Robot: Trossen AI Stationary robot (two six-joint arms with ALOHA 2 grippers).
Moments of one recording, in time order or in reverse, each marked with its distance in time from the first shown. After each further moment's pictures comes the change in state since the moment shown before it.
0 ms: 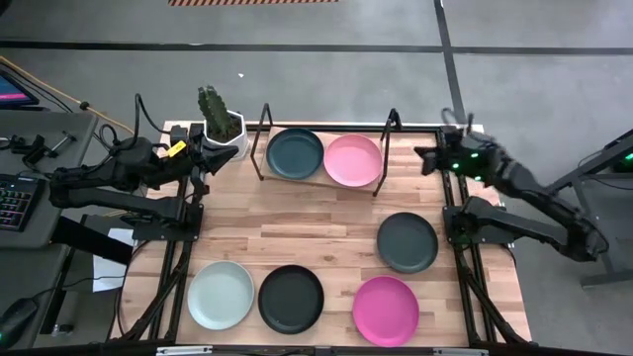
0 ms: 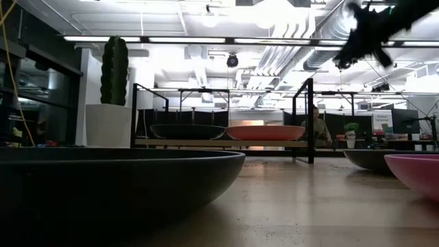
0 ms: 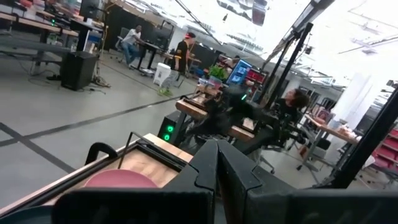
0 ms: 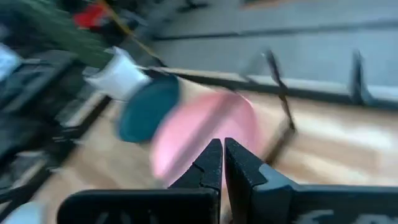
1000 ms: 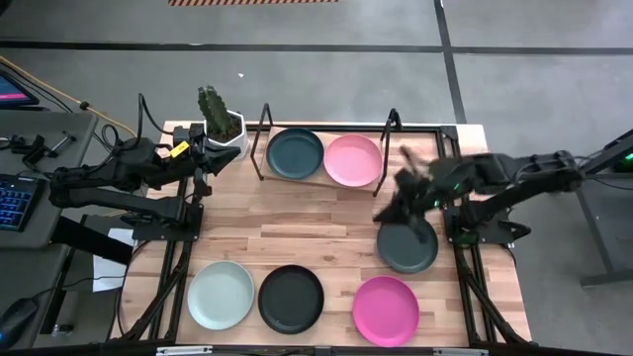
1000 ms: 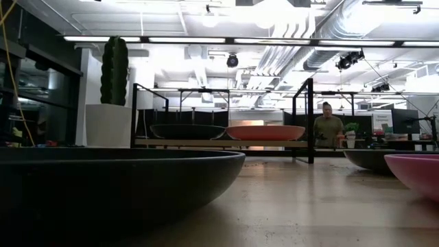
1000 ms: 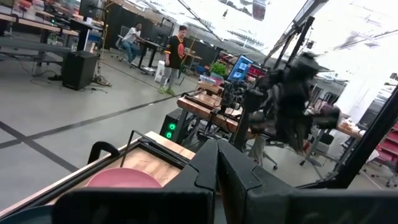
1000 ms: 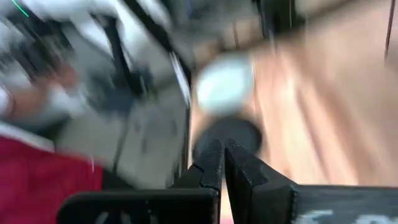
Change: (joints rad) left arm 0.000 0.011 0.000 -0.001 0.003 0.015; right arm 0.825 0.589 0.618 -0.079 -0.151 -0.003
